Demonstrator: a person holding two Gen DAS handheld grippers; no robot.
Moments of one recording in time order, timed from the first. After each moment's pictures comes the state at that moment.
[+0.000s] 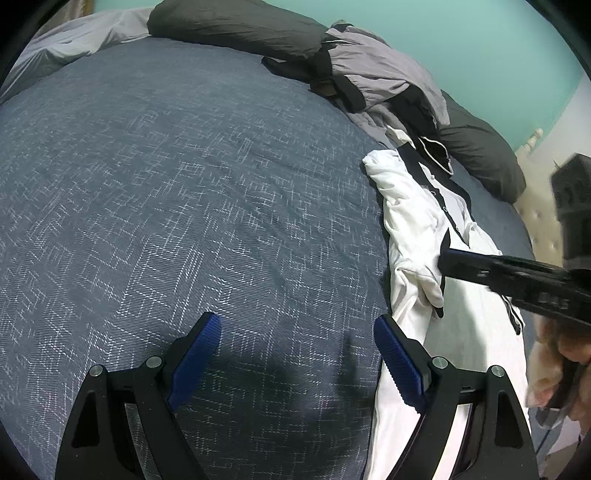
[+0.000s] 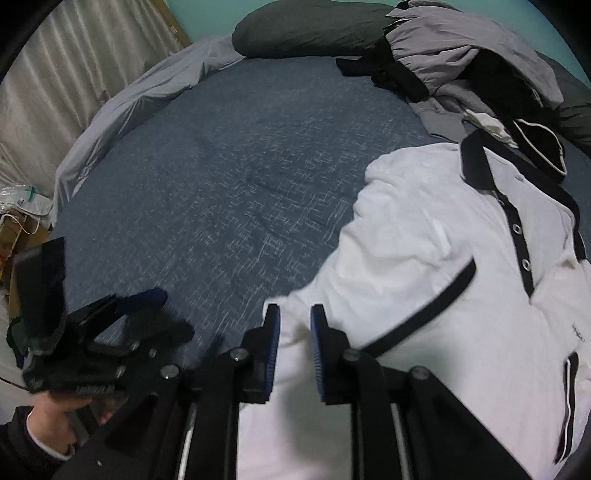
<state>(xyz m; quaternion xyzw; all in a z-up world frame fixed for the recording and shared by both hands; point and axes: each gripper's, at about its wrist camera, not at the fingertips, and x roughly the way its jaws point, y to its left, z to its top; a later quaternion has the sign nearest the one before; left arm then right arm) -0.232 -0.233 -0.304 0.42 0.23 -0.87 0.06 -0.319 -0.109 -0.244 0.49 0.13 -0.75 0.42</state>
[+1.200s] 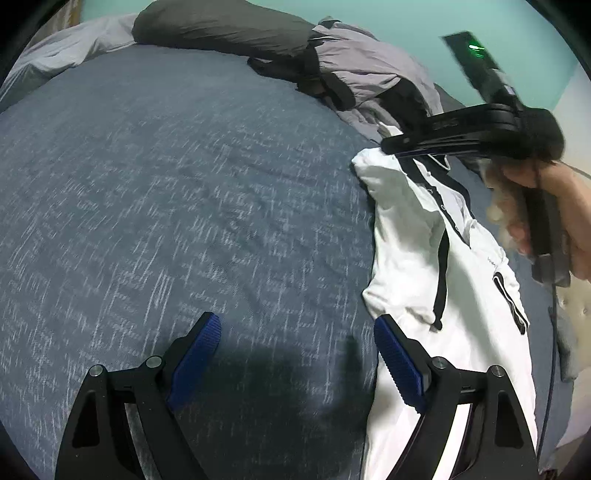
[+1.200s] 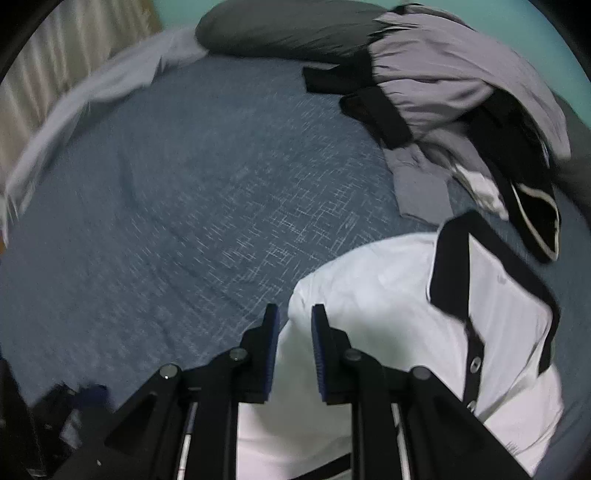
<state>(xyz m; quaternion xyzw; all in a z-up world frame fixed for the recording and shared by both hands) -0.259 -0.220 -0.305 0.43 0.21 -0.88 0.05 -0.451 -0.183 -0.238 0.48 0.21 -0.77 0.36</state>
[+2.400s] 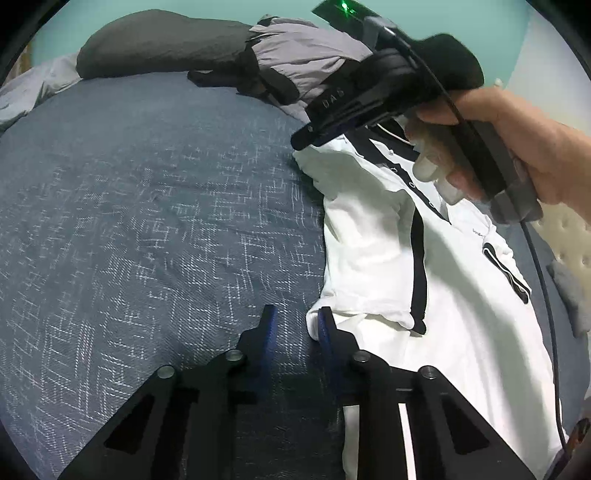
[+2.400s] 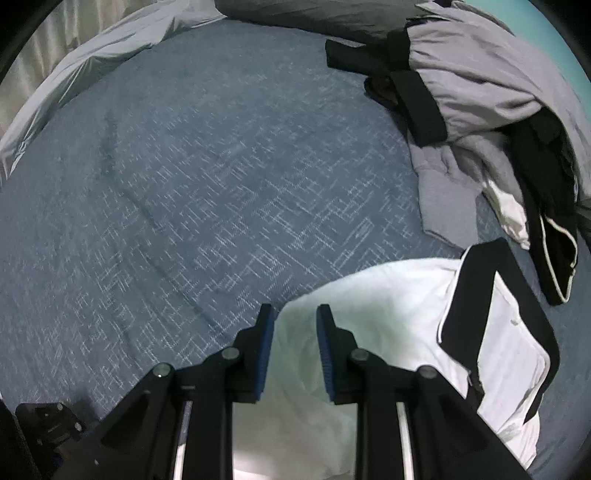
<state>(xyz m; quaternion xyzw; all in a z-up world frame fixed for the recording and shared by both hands) -0.289 -0.184 -0.312 0.42 0.14 -0.90 -0.01 -0.472 -0.210 -0.266 0.50 0.27 -0.74 0.37</state>
